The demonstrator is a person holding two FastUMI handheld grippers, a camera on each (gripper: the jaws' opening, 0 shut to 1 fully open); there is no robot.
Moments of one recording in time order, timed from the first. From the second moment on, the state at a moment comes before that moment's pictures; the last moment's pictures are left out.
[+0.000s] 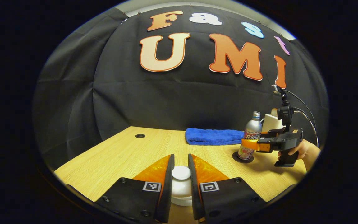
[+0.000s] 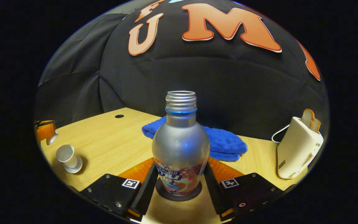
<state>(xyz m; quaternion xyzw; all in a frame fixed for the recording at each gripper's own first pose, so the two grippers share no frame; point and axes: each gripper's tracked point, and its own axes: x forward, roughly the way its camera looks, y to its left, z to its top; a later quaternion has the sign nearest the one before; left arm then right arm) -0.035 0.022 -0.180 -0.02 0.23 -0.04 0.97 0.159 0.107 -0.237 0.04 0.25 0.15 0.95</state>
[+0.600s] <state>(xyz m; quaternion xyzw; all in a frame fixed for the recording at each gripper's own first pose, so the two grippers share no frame) -0.031 0.012 -0.223 -0.03 0.28 -0.04 0.96 0.144 0.111 -0.253 0.05 0.28 0.17 0.94</state>
